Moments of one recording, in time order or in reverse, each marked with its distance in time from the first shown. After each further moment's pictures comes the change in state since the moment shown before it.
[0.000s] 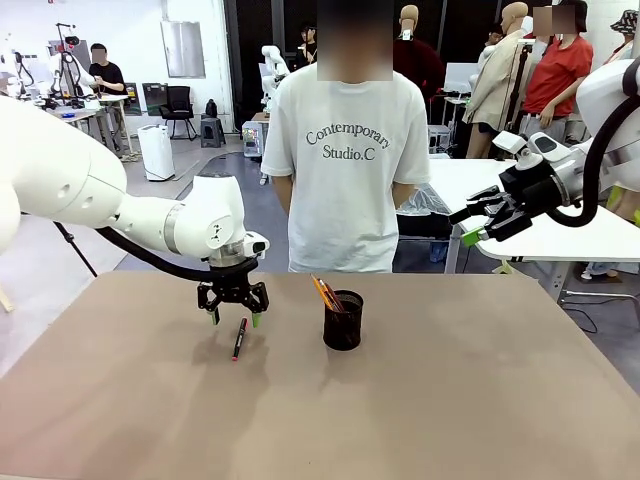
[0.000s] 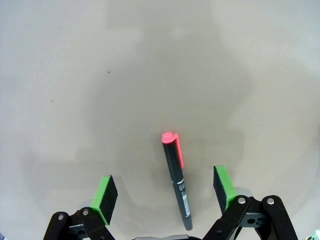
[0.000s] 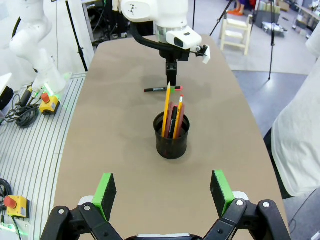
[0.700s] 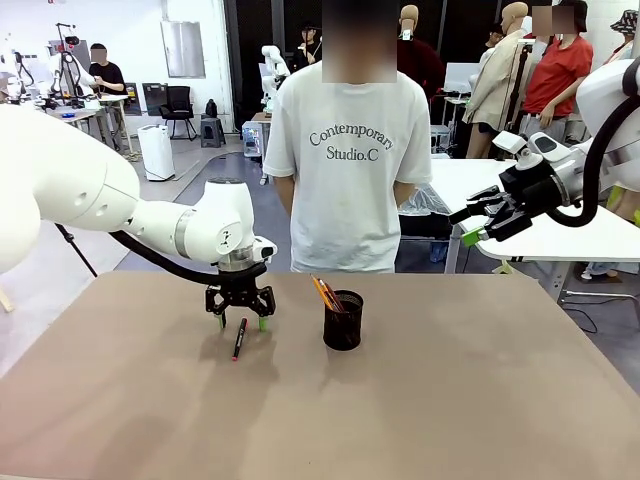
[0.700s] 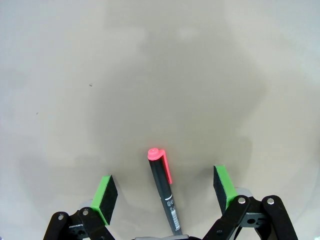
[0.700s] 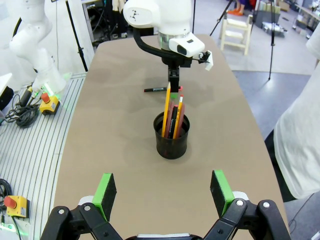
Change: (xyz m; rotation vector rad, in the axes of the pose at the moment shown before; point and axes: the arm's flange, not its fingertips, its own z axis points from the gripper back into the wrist) left arm 0.006 -0.014 -0.013 0.017 0.002 0.009; right arm 0.000 0.000 0.000 0.000 0.000 0.000
